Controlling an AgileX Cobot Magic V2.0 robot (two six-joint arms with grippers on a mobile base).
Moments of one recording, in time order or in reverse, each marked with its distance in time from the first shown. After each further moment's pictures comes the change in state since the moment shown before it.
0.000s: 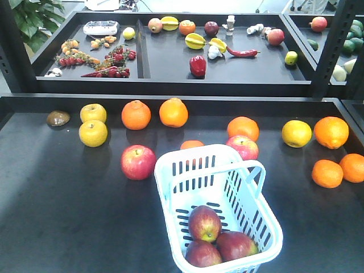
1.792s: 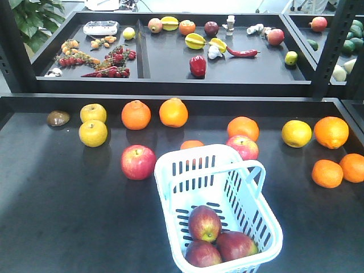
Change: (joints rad) left arm 0.000 0.000 0.000 0.000 0.000 0.000; right arm -0.010 0.000 0.000 -0.082 -0.091 0.025
